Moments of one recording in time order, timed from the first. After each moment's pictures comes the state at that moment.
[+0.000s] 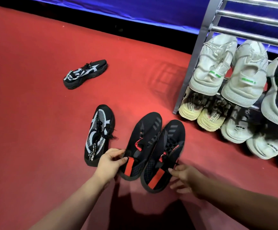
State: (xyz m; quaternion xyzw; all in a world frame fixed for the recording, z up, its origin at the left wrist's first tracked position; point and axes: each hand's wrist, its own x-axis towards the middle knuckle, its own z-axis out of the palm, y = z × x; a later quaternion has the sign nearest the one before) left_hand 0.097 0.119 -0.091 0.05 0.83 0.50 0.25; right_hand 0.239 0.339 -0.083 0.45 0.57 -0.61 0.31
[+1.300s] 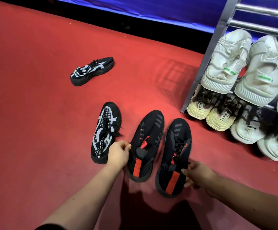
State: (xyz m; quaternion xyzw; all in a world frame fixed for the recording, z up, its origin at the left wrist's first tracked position) left_hand 0.072 0.137 -0.106 0.04 0.91 0.36 0.20; right_hand 0.238 0.346 -0.091 0.45 0.70 -0.49 0.26
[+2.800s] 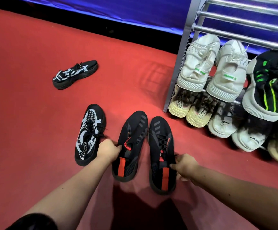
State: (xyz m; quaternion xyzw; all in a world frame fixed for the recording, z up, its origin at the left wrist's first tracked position) left_hand 0.066 0.162 -0.087 0.07 0.95 0.19 0.25; right_hand 0.234 0.359 -0.074 0.44 0.76 -0.39 0.27
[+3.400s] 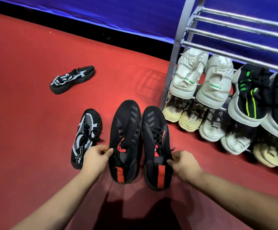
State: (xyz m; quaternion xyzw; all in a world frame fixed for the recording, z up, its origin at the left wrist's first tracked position) left_hand 0.092 0.128 -0.055 0.07 0.90 0.39 0.19; right_hand 0.247 0.365 -0.036 0.36 0.86 -0.34 0.14
